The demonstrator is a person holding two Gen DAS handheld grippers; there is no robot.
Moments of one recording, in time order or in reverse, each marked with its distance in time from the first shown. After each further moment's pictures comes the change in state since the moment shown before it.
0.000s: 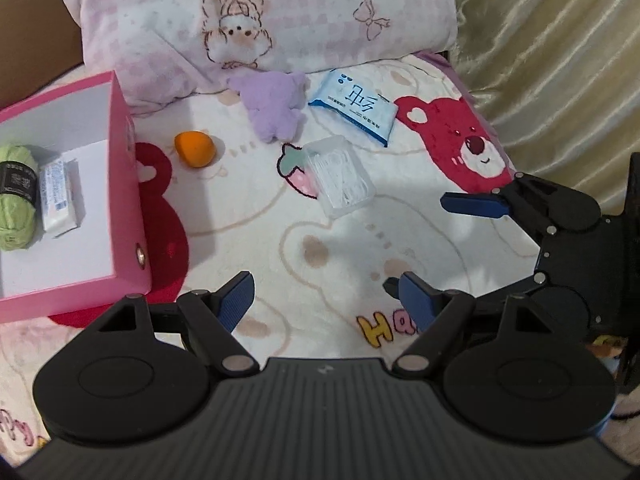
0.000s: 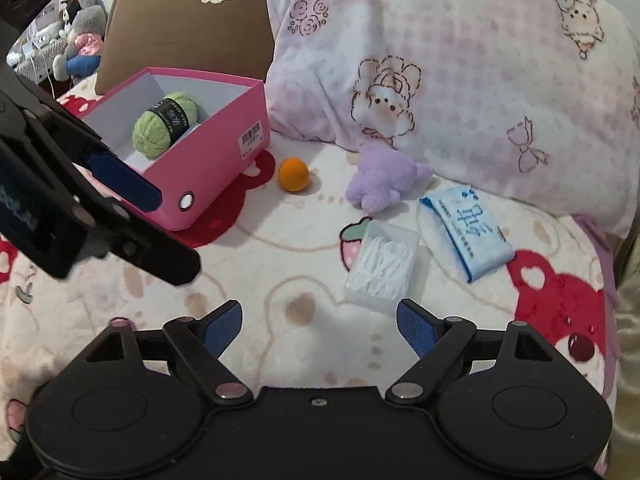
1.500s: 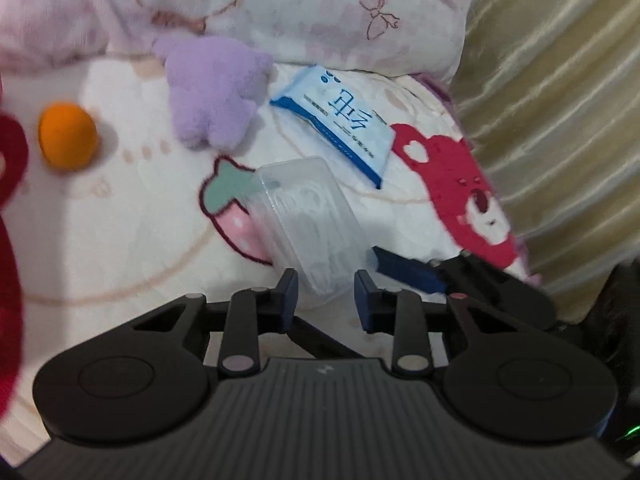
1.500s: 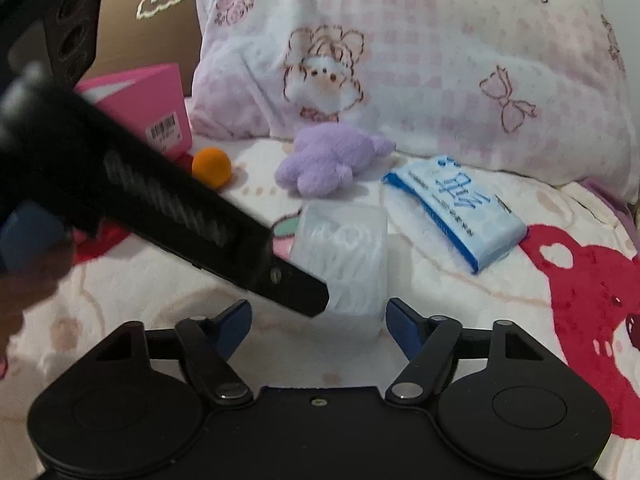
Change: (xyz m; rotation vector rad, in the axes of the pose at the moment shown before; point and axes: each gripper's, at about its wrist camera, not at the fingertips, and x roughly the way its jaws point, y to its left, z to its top) left arm 0.160 0.015 0.017 -0.147 -0.139 -0.247; right arm 0.110 -0.039 -0.054 0.097 -0.177 -0.090
